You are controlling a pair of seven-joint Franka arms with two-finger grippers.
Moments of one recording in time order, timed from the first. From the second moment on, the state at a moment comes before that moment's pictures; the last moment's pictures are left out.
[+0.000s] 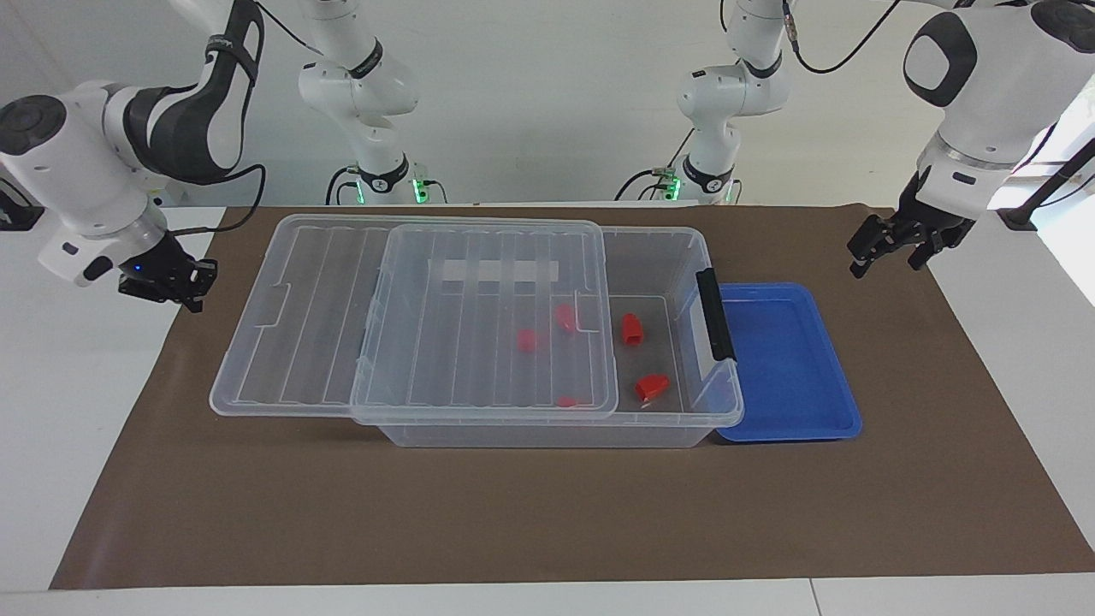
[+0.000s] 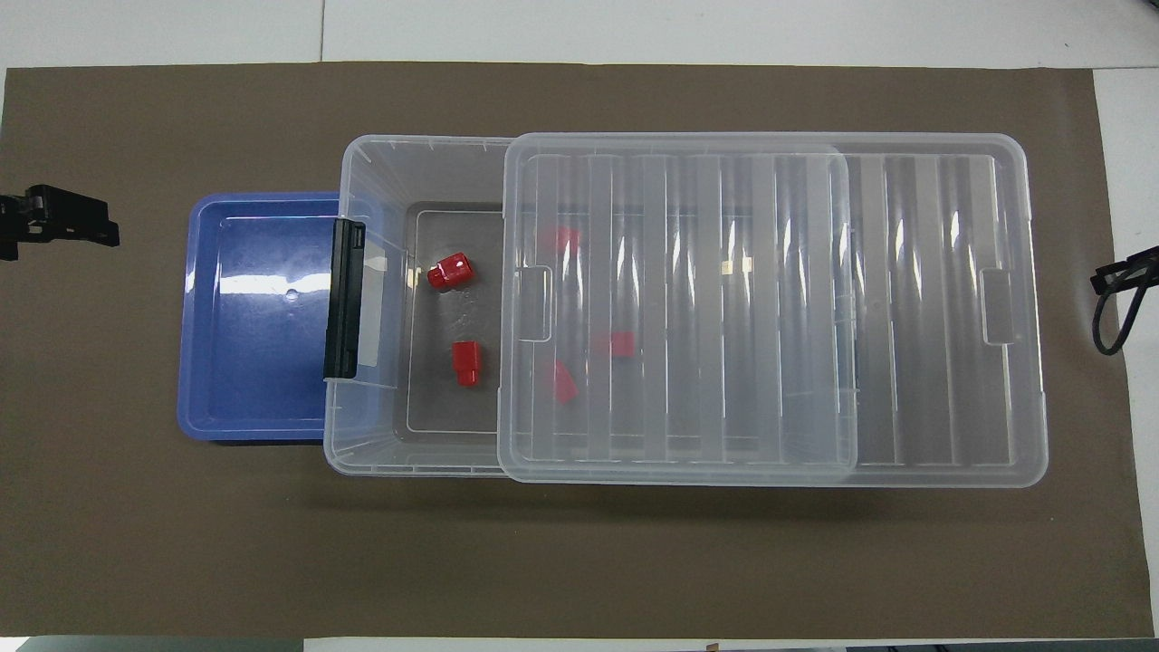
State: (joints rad) left arm 0.04 0.04 -0.05 -1.61 0.00 1.71 -0.06; right arm -0.07 0.11 -0.19 -1.80 -0.06 1.87 -0.48
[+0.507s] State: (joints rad) left arm 0.03 0.03 -0.06 -1.61 0.00 1.65 -0.06; right arm -0.05 0.09 -0.10 -1.86 -0.06 1.90 -0.32
